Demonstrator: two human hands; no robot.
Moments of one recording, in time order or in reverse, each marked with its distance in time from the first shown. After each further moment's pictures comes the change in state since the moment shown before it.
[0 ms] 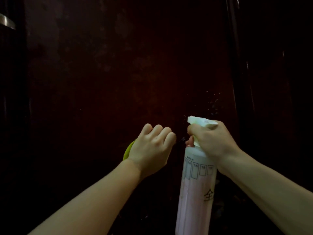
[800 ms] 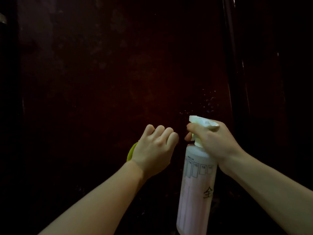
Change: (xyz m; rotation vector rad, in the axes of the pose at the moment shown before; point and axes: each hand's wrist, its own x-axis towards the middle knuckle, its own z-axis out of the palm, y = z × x) left_hand 0.003 0.017 0.008 -0.038 0.038 -0.030; right_hand -0.007 0.006 -0.011 0.037 -0.010 0.012
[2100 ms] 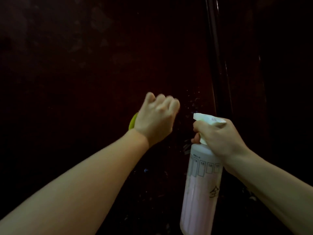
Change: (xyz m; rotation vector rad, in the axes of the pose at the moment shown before) left_hand 0.086 -0.006 0.009 0.002 0.106 -0.032; right_hand 0.007 0.007 -0.041 -0.075 0.113 -0.040
